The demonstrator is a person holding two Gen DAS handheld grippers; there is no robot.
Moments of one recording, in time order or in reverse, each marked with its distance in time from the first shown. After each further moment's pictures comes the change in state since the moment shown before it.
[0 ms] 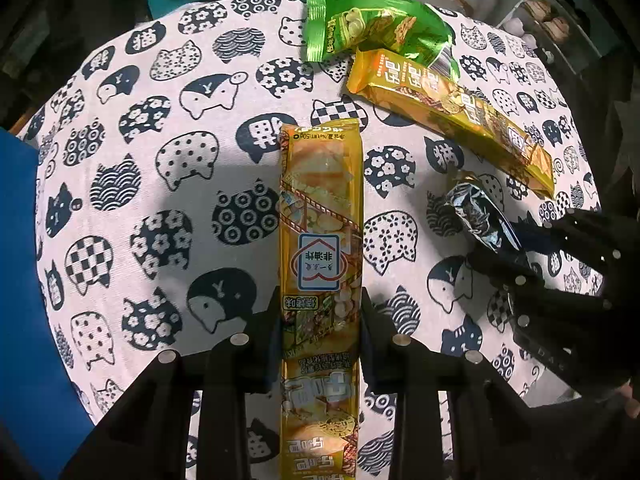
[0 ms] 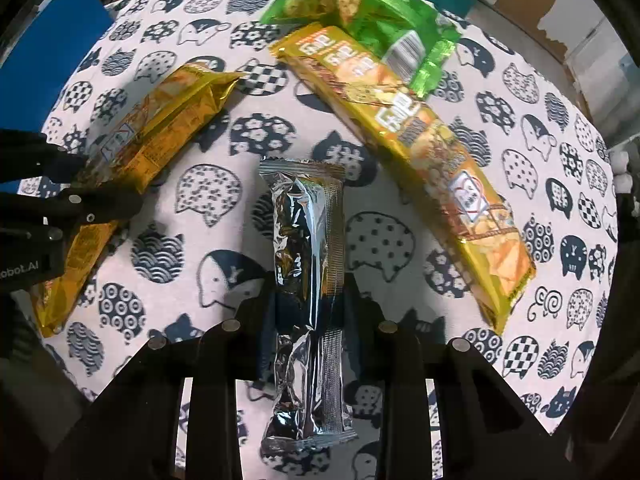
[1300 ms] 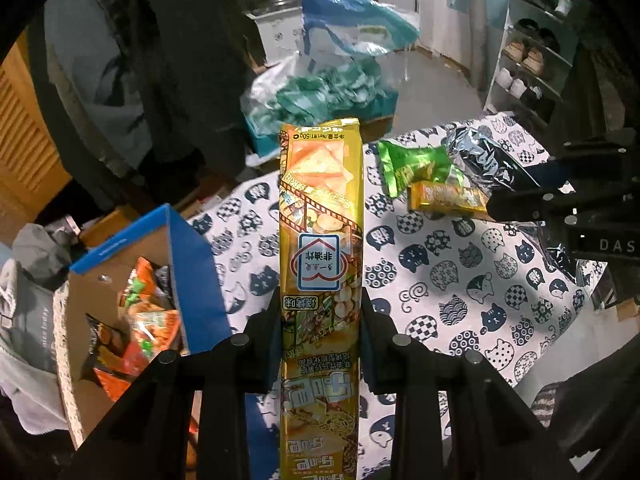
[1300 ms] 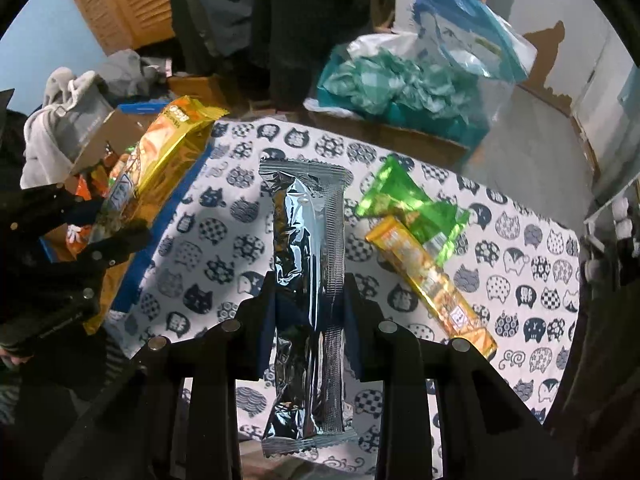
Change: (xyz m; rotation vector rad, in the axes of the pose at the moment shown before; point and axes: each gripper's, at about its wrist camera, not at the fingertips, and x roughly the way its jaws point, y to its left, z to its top) left arm -0.172 0.054 -0.052 0.137 -0.385 0.229; right arm -0.166 0.031 0.042 -0.015 -0.272 0.110
